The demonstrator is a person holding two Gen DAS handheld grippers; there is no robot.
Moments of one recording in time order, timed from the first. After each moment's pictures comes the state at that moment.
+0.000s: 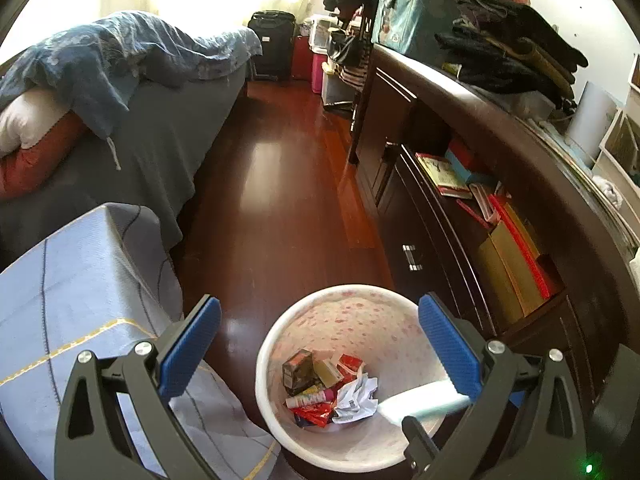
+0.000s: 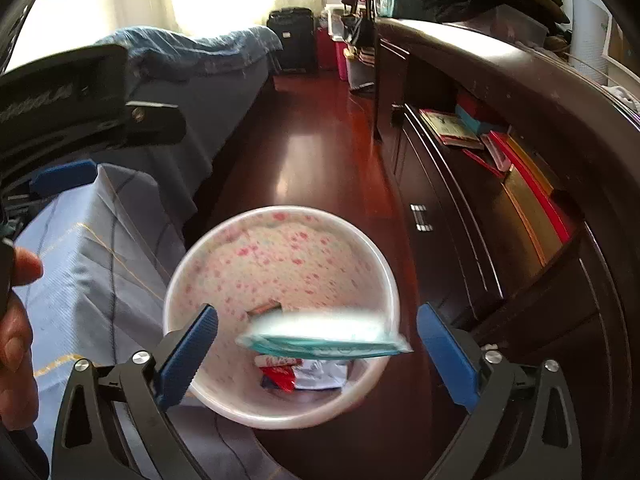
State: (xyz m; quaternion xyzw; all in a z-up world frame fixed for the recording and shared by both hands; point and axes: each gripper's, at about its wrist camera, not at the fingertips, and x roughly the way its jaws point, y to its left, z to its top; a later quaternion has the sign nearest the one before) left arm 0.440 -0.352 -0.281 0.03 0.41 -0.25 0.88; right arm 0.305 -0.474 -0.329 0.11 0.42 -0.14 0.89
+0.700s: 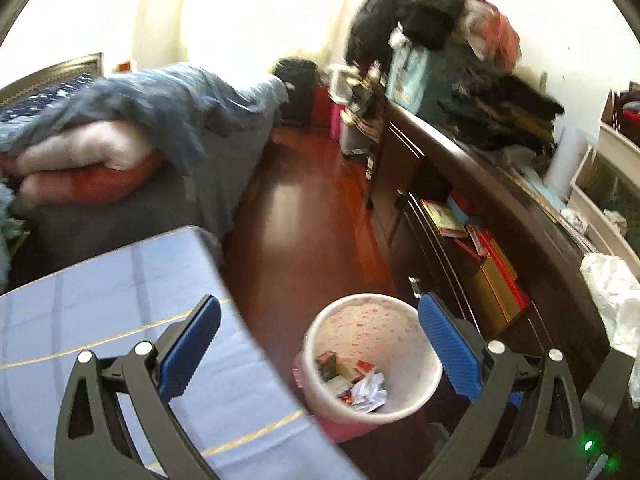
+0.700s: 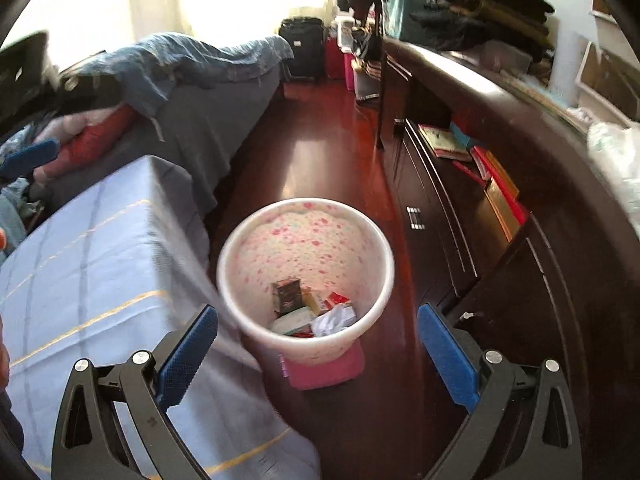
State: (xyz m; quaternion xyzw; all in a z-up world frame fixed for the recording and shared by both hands) left arm 0.341 -0.245 -0.190 0.00 0.33 -0.21 0.92; right arm 0.228 -0.413 -0.266 0.09 0.41 -0.14 0.90
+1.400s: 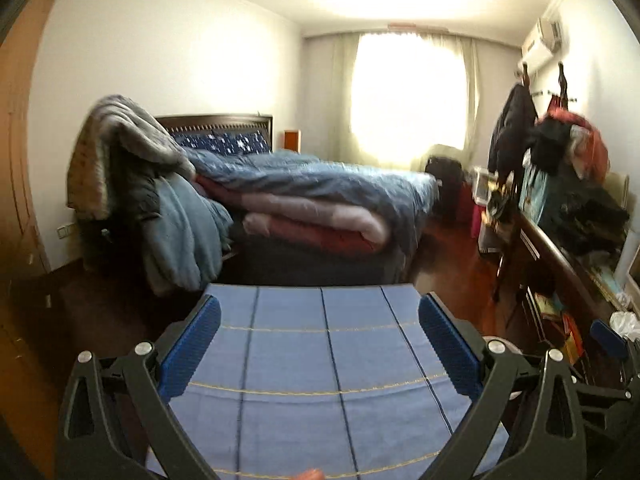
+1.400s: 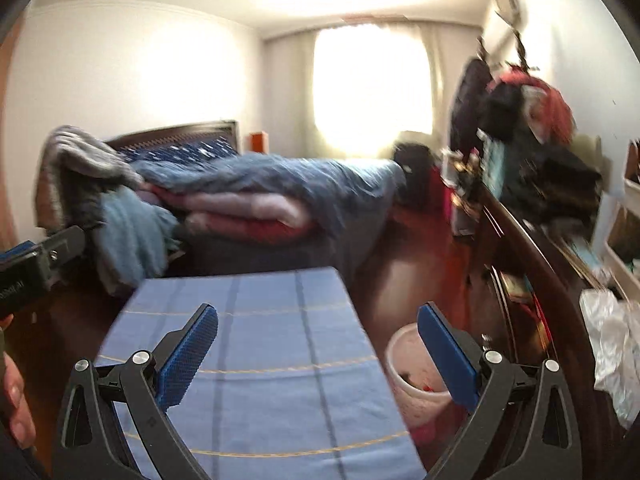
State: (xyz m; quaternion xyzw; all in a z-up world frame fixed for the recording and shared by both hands) left arm 0.086 0.008 -0.043 -0.04 0.18 0.05 0.98; right arm 0.088 -0.224 -0.080 0.01 0.21 0.04 0.98
